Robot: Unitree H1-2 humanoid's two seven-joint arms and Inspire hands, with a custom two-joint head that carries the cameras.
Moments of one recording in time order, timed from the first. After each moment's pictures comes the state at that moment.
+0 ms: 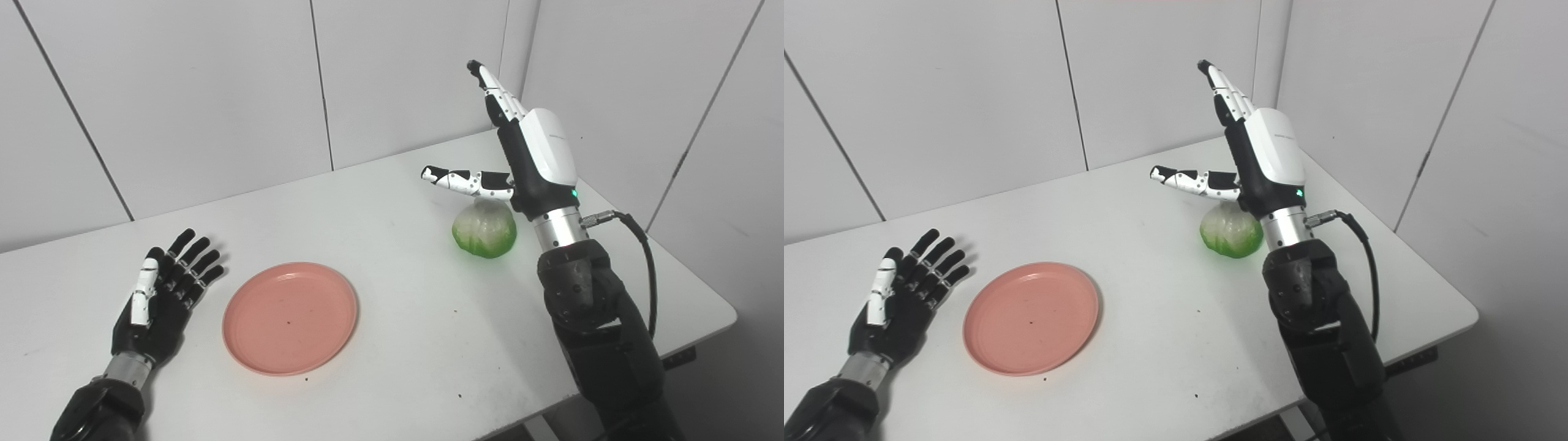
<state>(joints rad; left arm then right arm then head) -0.59 0.14 0.14 0.86 -0.41 -0.07 -0.57 -0.30 -0.32 -0.15 -0.36 -0.65 0.15 0.00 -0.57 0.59</state>
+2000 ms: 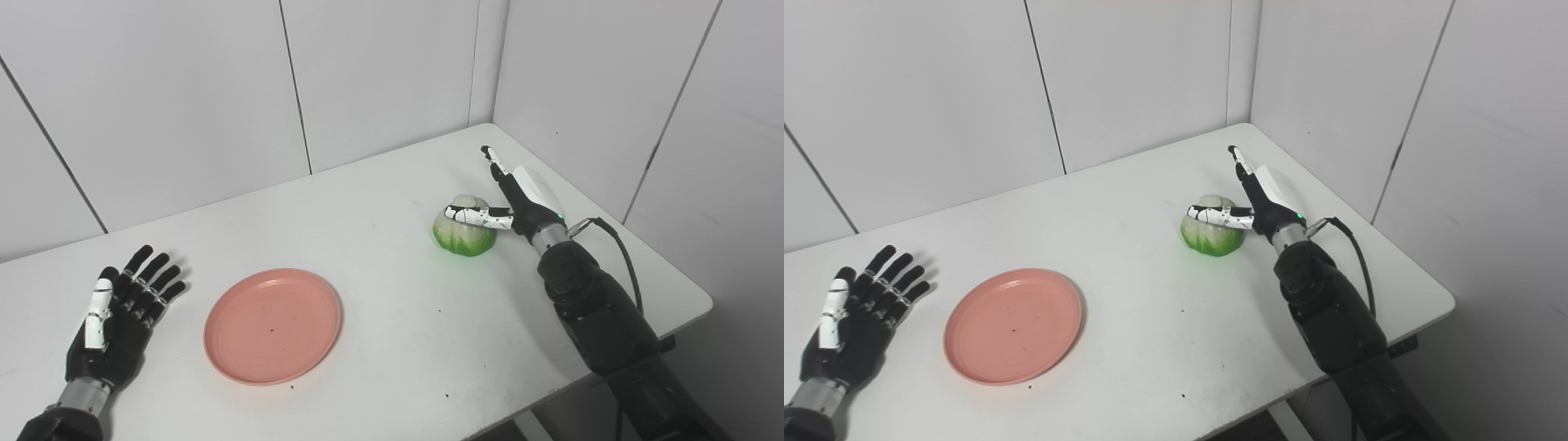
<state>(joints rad) -0.55 0.18 0.17 0.81 -0.41 -0.04 -0.59 -0.32 -0.46 -0.10 0.12 -0.46 0.23 0.03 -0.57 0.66</state>
